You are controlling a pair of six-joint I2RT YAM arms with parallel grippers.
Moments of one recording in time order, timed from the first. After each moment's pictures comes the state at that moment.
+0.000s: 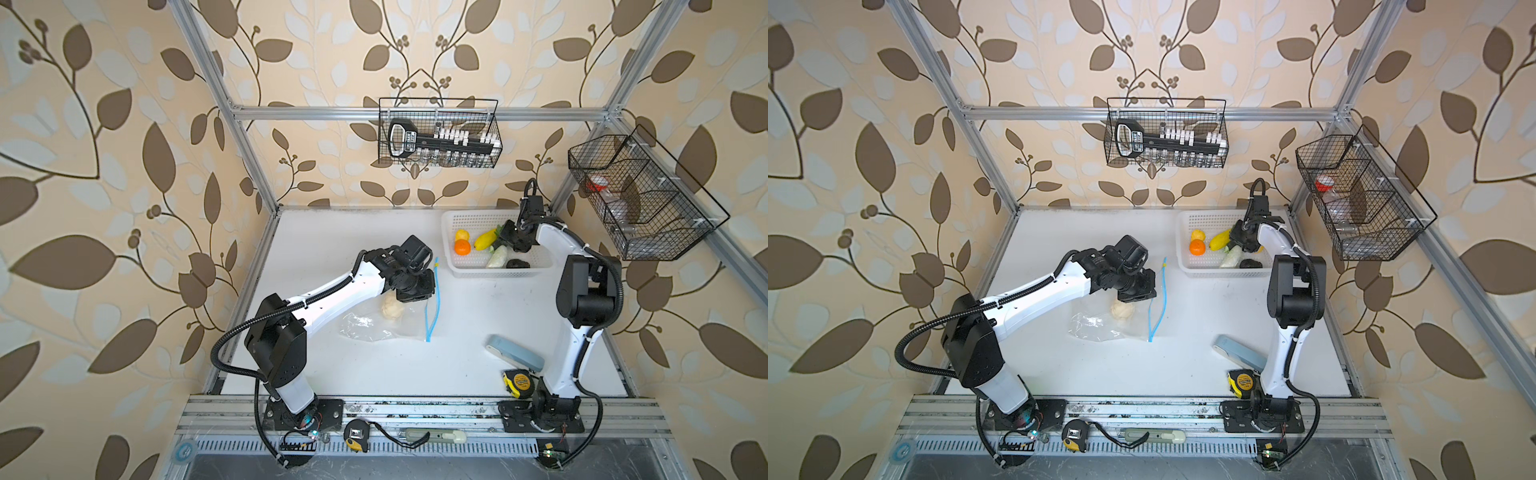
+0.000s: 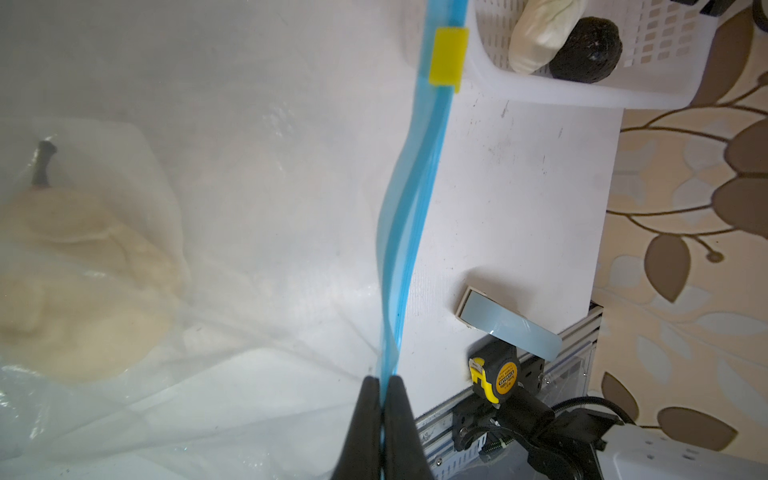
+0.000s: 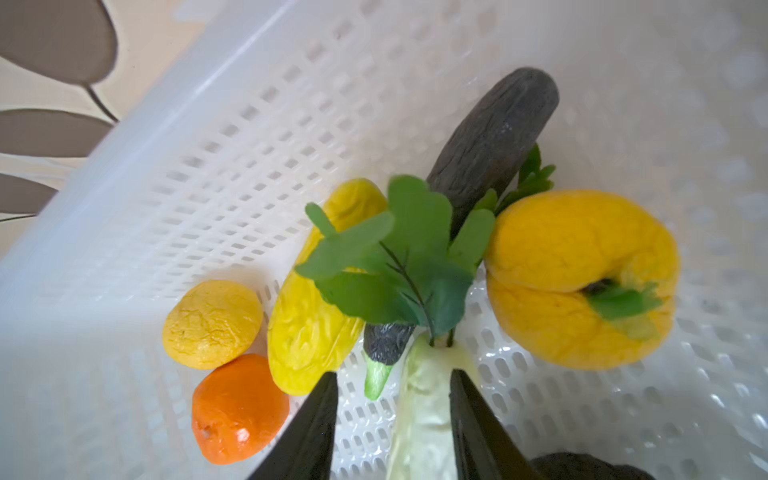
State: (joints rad) left arm -0.77 1.66 1.41 -0.75 0.24 -0.87; right arm -0.08 2.06 1.65 -0.58 -0.07 0.51
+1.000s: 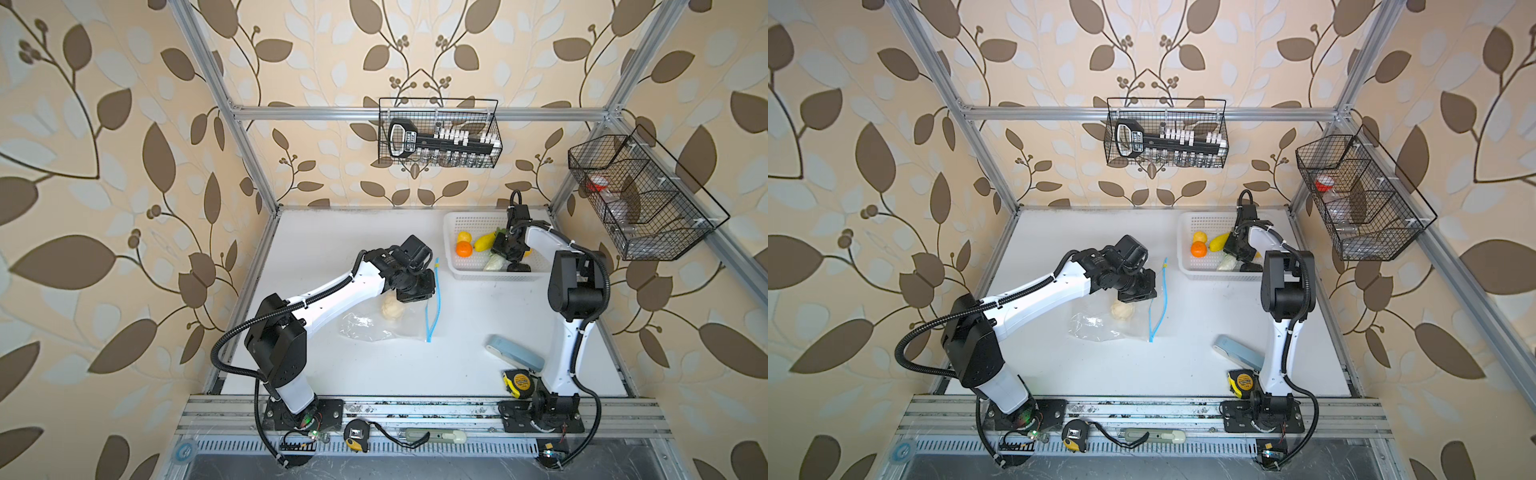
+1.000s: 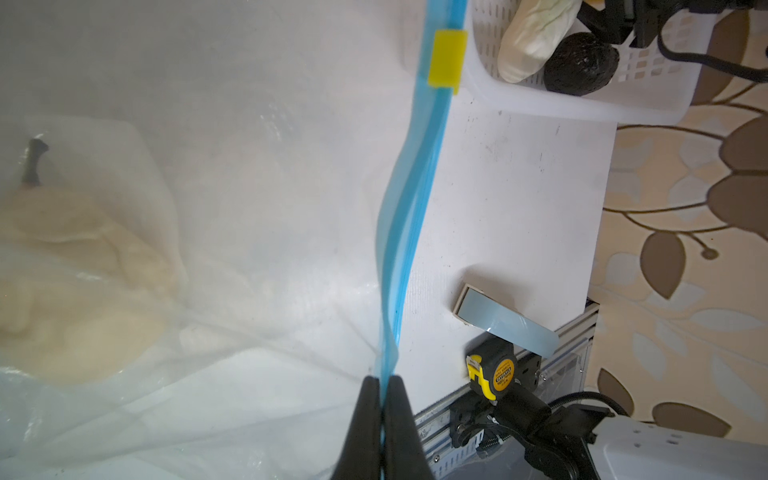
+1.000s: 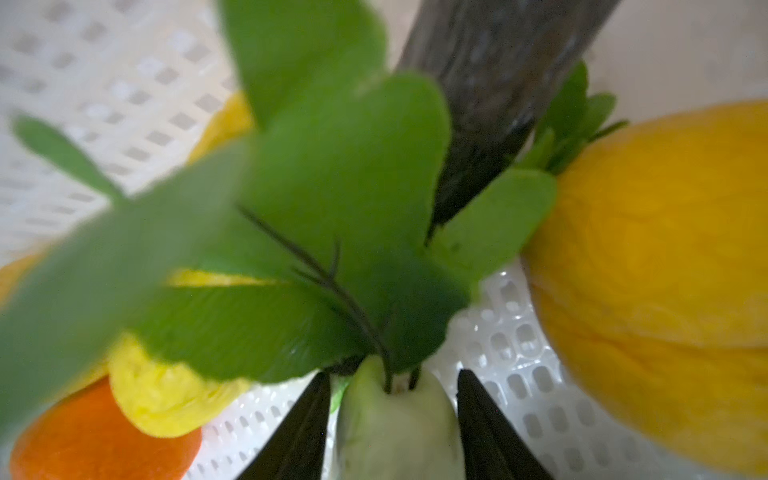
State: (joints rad) left arm -0.77 1.66 1.41 -0.75 0.25 -0.87; right arm -0.04 2.15 1.65 -0.67 0.00 0.47
